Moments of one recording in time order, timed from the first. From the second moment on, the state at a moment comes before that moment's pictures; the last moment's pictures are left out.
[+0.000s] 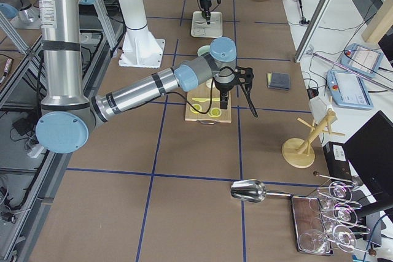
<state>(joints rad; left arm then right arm) -0.56 -1.89 -1.95 -1.71 -1.78 -1.33 1.29 -1.57 2.00 -1.44 2.41 0.68</state>
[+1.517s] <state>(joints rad) -0.44 -2.29 -1.53 -2.12 -1.66 -1.72 0.70 -1.31 1.86 -1.23 1.91 1.29</state>
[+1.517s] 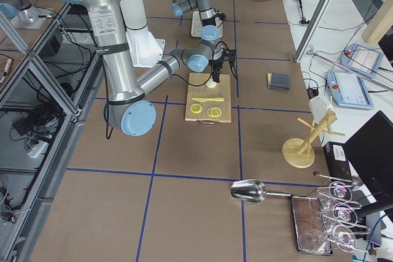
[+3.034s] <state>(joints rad) -0.67 -2.16 -1.65 -2.13 -1.85 -1.70 0.59 -1.29 1.77 -1.25 1.83 1.27</state>
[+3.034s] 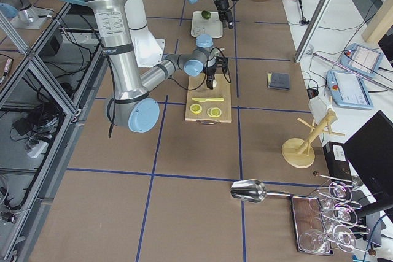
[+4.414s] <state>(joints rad) -1.03 -1.75 -1.90 -1.91 -1.98 -0.94 0.51 -1.07 1.81 -1.25 1.74 1.35</state>
